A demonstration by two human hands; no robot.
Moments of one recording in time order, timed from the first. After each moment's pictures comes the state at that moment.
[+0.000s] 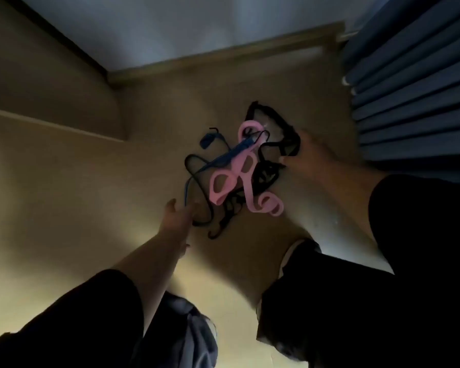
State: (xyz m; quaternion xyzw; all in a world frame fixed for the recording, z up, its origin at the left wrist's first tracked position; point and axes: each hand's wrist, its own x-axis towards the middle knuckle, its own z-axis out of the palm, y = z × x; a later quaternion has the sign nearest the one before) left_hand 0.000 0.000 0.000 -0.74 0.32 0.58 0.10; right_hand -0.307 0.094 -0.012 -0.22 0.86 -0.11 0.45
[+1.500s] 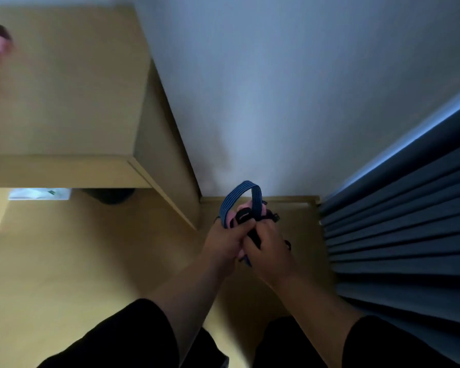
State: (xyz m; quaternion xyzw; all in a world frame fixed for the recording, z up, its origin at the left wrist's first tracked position) left_hand -0.035 -0.064 0.450 -0.43 0.36 0.81 -0.19; right_hand -0.129 0.016 0.454 -0.43 0.74 -0.38 0.34
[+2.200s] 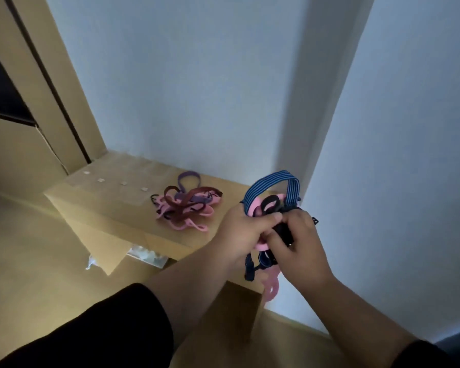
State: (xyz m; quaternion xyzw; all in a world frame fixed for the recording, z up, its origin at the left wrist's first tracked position) left_hand 0.171 -0.167 0.902 -0.40 0.51 0.65 -0.40; right_hand 0.038 -0.111 0.878 -0.64 0.58 -0.48 0.13
